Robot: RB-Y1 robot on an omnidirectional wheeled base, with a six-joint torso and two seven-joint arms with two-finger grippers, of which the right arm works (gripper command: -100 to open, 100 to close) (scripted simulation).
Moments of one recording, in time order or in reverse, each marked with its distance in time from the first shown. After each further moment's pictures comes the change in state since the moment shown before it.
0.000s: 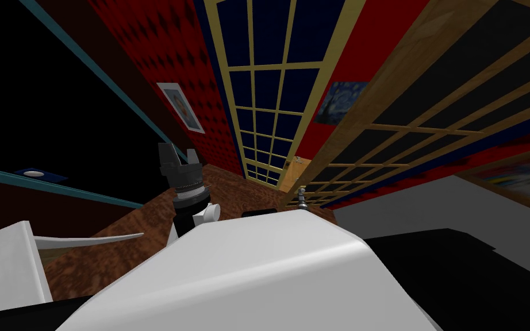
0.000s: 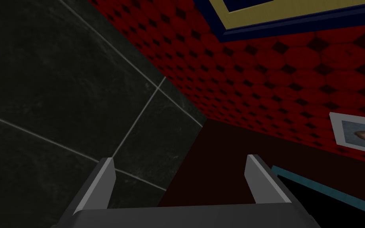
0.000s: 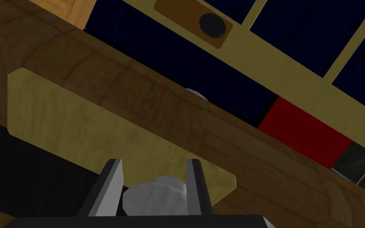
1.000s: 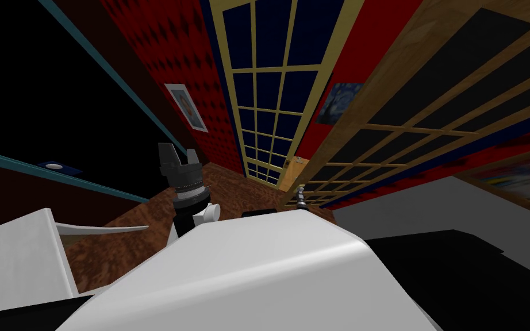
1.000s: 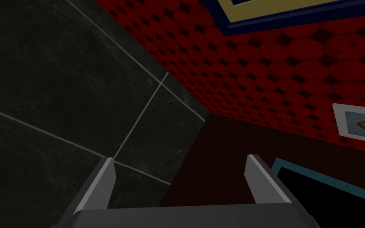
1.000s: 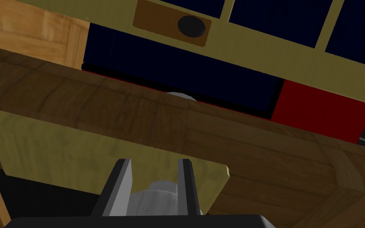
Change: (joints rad) arm -0.039 -0.019 0.039 0.035 -0.020 -0.016 -0.239
